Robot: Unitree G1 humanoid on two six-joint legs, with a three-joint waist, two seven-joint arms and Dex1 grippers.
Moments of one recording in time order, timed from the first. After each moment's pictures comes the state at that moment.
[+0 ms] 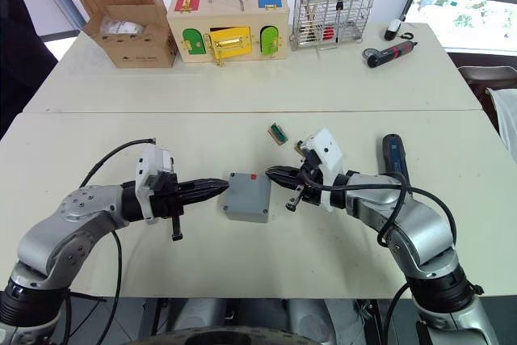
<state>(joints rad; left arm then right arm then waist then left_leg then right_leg) -0.09 0.63 -0.01 -0.51 -0.64 0.58 -0.89 -0.24 -0.61 0.08 -0.58 0.56 0.87 0.63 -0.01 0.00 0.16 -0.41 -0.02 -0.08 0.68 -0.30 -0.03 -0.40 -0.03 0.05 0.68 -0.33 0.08</state>
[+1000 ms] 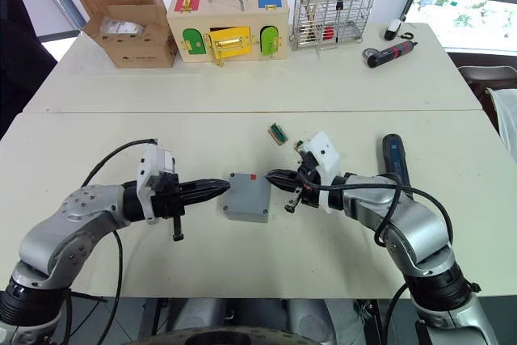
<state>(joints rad) -0.11 0.63 -0.02 -0.51 -0.64 0.57 -0.89 -0.25 -0.61 0.11 -0.56 0.54 0.88 0.63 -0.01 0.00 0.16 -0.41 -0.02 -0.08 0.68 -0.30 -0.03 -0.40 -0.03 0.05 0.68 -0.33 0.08</state>
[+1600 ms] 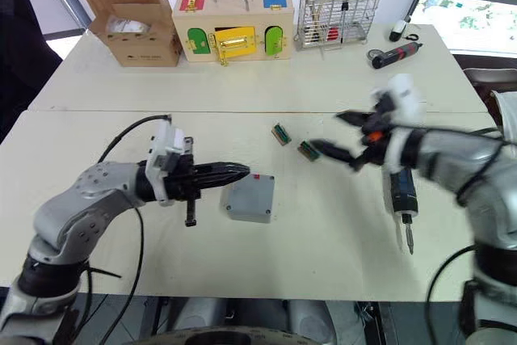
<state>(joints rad) -0.33 0.52 -0.10 -0.51 -0.72 0.63 -0.89 -0.40 -0.99 -0.32 -0.39 0.74 1.14 0.69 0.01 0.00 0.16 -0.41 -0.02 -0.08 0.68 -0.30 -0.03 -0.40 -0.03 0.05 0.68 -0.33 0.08</state>
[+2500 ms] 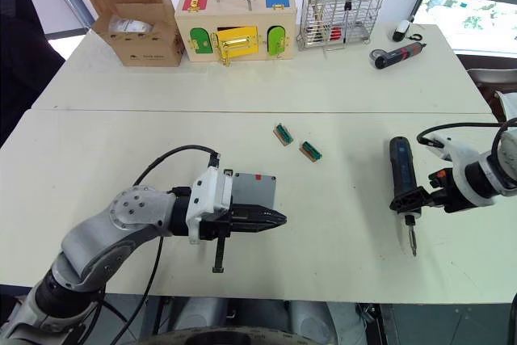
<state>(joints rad) -0.27 0.55 -0.34 -0.70 -0.54 0.61 -0.84 -0.64 -1.33 0.32 0.12 0.68 1.61 0.91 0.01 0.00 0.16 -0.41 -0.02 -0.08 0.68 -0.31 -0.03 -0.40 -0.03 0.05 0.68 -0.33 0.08</state>
